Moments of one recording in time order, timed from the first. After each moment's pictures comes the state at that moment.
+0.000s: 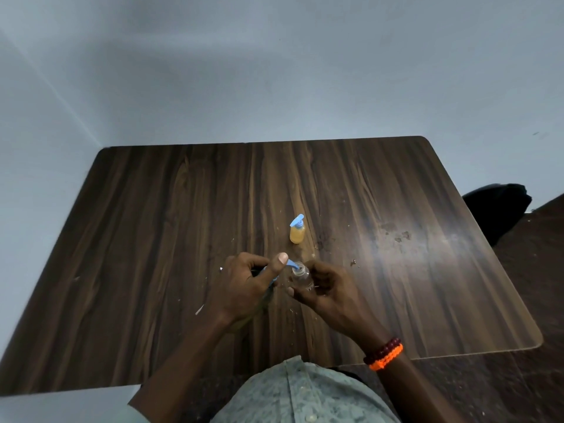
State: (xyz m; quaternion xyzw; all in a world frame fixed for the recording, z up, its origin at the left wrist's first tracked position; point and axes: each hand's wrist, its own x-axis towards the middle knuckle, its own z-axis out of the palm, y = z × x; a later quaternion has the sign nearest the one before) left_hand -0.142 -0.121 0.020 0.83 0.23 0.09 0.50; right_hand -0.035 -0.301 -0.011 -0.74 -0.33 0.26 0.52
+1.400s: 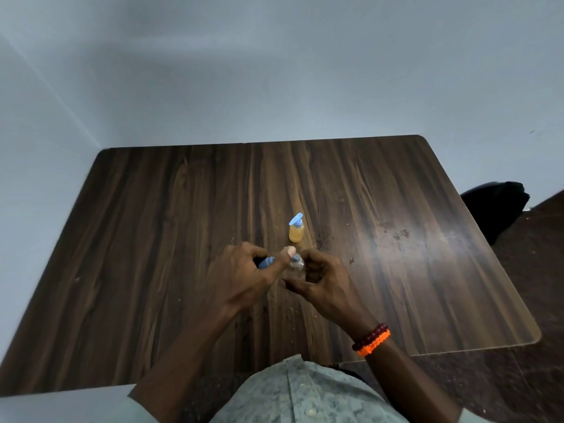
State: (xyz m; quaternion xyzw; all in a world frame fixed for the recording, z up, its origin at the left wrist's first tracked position) left_hand -0.135 -0.118 0.033 0.90 0.23 0.09 0.37; right_hand -0.032 -0.284 -0.012 -0.75 -0.32 0.24 0.53
